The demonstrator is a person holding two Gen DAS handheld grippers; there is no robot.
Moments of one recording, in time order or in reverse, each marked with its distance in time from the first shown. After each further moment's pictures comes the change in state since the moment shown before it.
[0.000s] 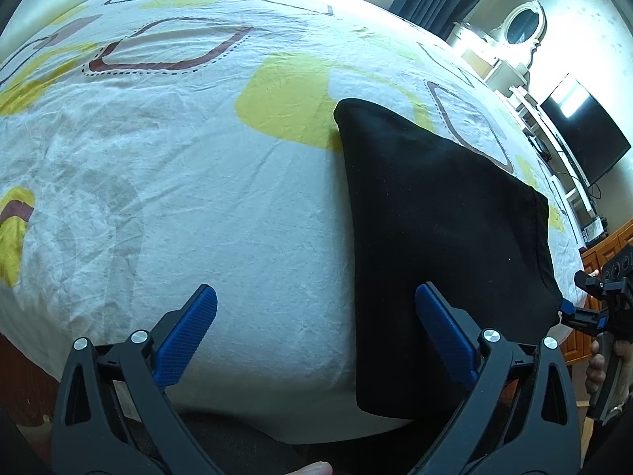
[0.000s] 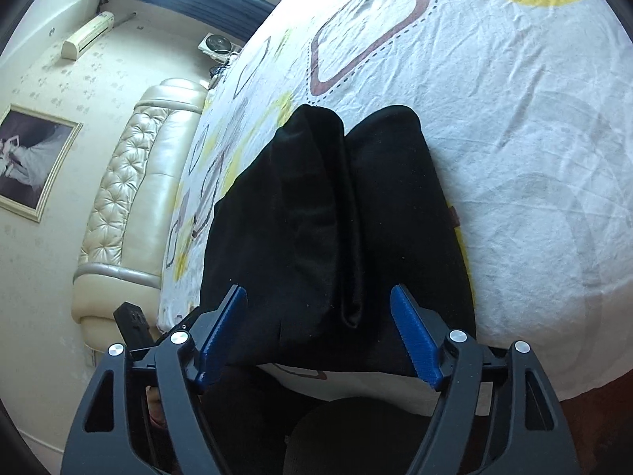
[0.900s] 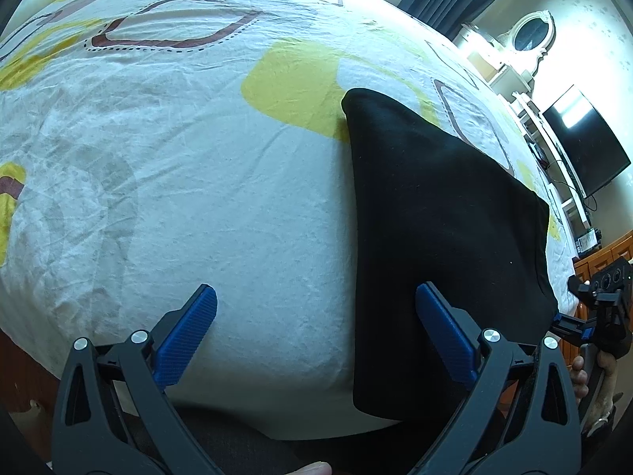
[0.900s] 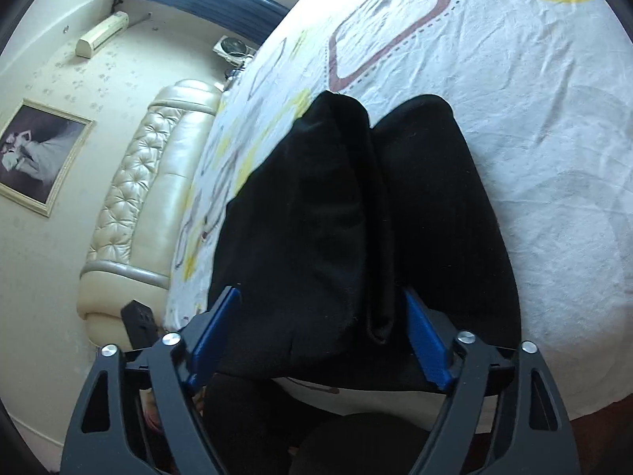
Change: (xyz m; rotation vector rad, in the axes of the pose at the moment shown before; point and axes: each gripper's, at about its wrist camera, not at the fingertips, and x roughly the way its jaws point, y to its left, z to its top) left arm 0.006 0.010 -0.002 -0.071 0.041 -0.035; right arm 0.018 -0.001 -0.006 -0.002 -0.022 0.037
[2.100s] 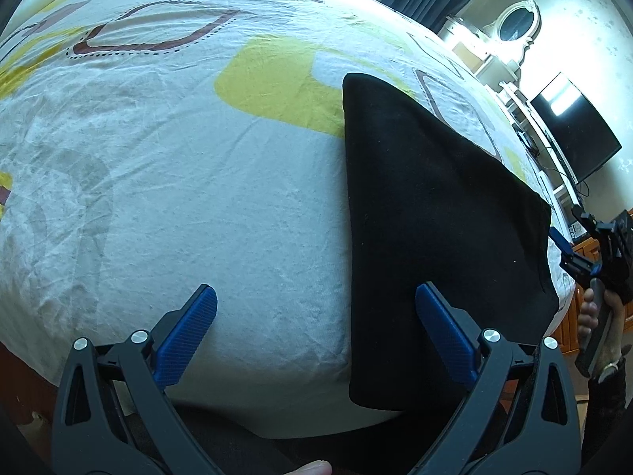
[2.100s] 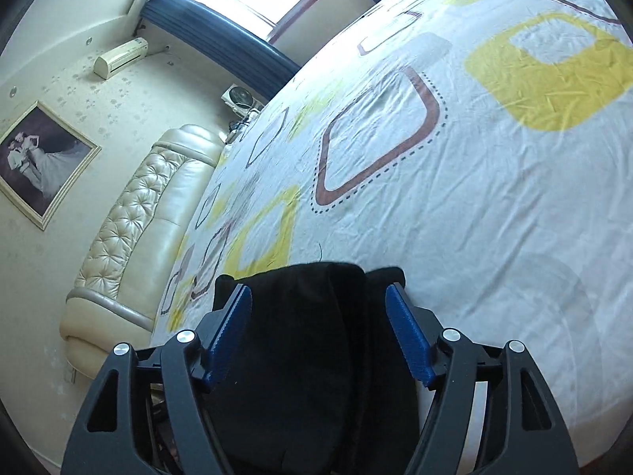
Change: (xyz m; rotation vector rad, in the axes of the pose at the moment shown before) left arm 0.004 -0.011 -0.007 0.053 0.004 -0.029; right arm -0.042 -0.007 0.070 -0.104 -0.222 -0.016
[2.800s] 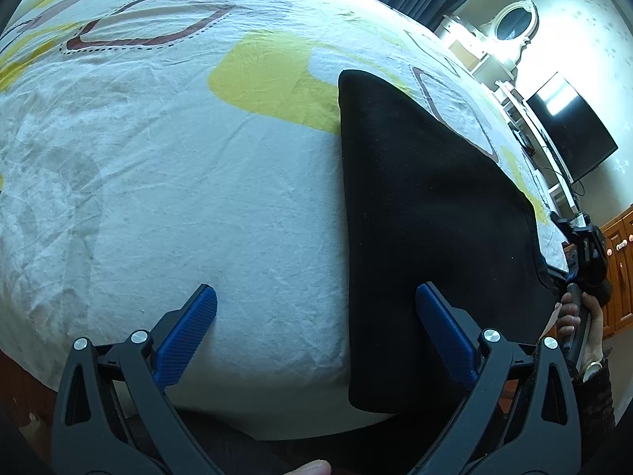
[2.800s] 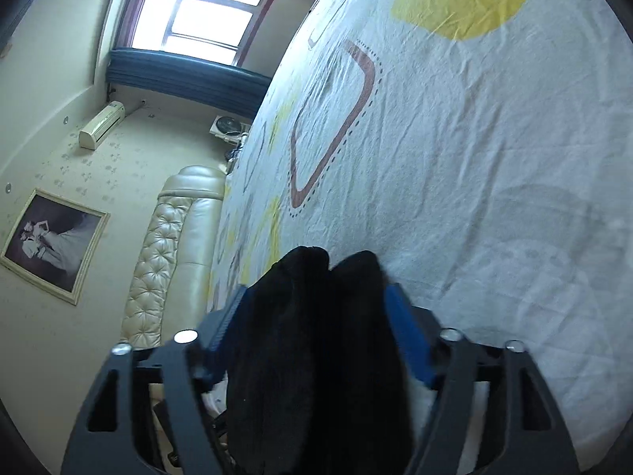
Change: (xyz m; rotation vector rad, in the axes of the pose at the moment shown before) left arm 0.002 0.001 -0.001 -0.009 0.013 -0.025; right arm -0.002 -0.060 -0.025 0.289 -0.051 0.056
